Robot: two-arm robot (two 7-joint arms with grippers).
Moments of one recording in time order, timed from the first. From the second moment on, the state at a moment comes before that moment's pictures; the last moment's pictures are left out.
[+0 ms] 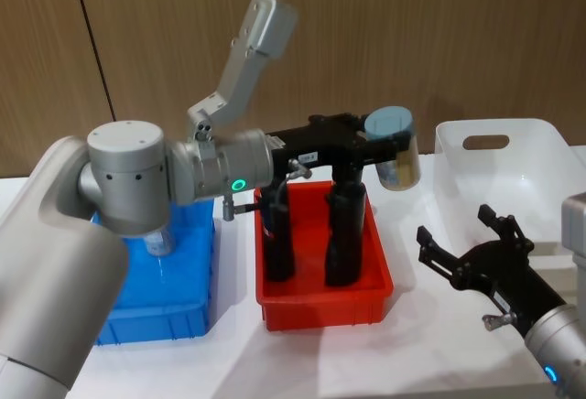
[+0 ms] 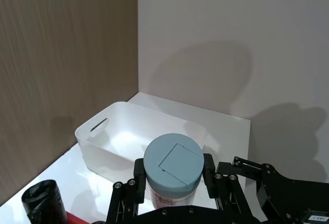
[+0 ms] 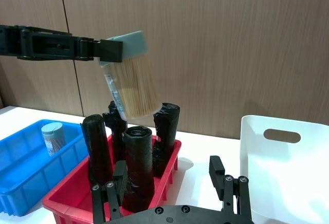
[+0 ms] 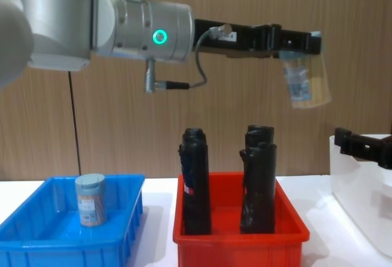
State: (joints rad) left arm -0.79 0.14 0.40 -1.19 -0.37 0.43 -0.80; right arm -0.01 0.34 -0.23 -1.77 0.29 0.03 0.07
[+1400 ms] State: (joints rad) left arm -0.84 0.10 0.42 -1.13 -0.34 0.46 -0.83; right arm 0.04 0.36 -0.23 -1.80 0.20 0.24 0.18
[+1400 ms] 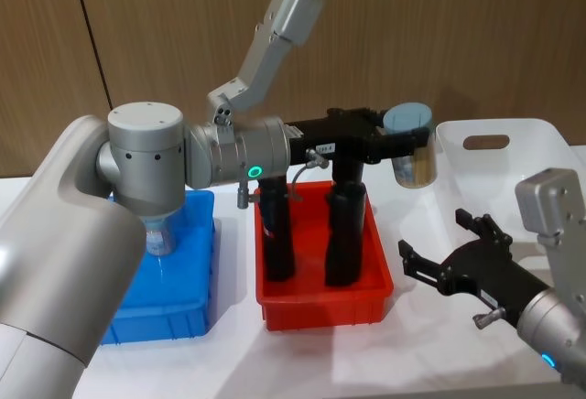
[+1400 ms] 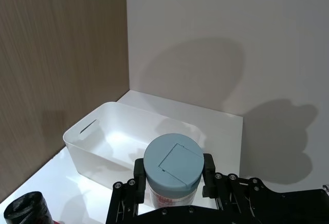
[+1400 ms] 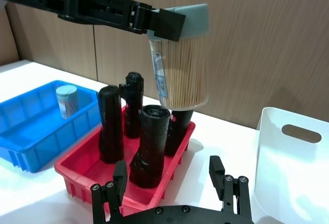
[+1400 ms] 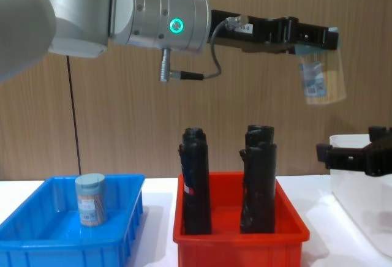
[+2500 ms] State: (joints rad) left arm -0.84 0.10 0.42 -1.13 -0.34 0.46 -0.83; right arm 0.07 0.38 -0.16 -1.83 0.29 0.32 0.14
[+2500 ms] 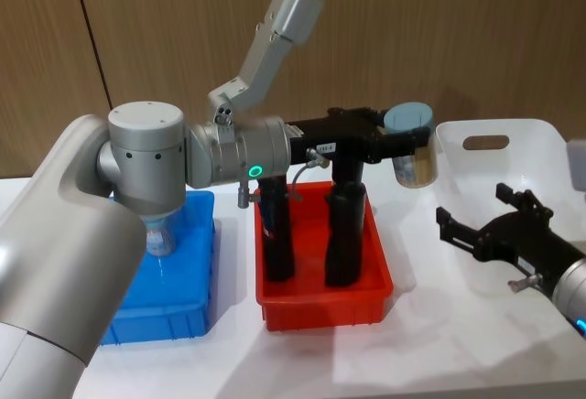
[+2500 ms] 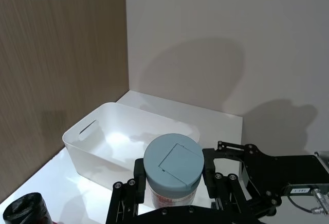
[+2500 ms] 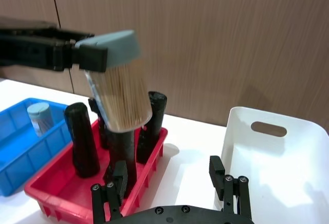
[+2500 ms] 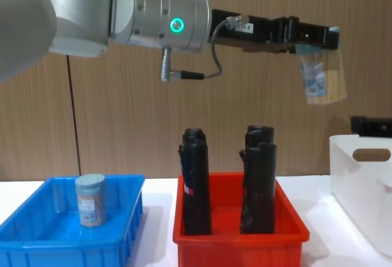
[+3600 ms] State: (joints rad) left arm -0.84 0.10 0.42 -1.13 -0.34 0.46 -0.83; right arm 0.10 0.36 -0.17 -1.85 0.29 0.32 0.23
